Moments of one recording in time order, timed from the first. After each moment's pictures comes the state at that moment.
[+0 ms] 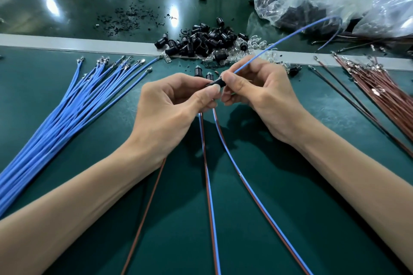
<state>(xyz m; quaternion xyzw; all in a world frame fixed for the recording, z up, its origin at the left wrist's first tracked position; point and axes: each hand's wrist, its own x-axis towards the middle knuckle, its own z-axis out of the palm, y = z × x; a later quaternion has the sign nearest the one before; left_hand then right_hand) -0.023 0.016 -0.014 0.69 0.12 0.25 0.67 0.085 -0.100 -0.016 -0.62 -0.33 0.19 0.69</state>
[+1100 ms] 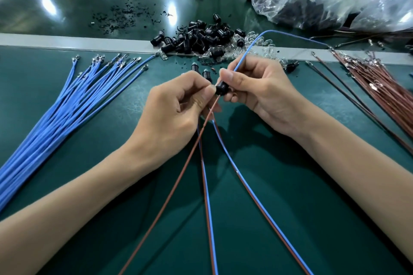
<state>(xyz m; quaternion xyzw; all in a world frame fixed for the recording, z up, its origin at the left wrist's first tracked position) -0.024 0.017 -0.019 0.82 0.04 0.24 0.52 0.091 -0.102 -0.011 -0.54 -0.29 0.31 0.72</state>
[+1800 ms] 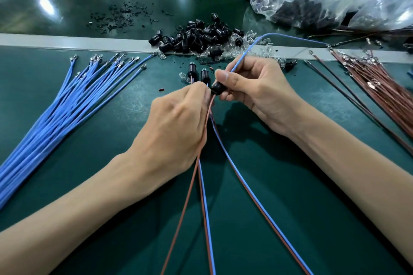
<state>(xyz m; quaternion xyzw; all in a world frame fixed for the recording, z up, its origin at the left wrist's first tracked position) -0.030 0.013 -0.025 0.94 0.00 0.29 0.21 0.088 -0.099 -0.013 -0.56 -0.27 0.28 0.73</state>
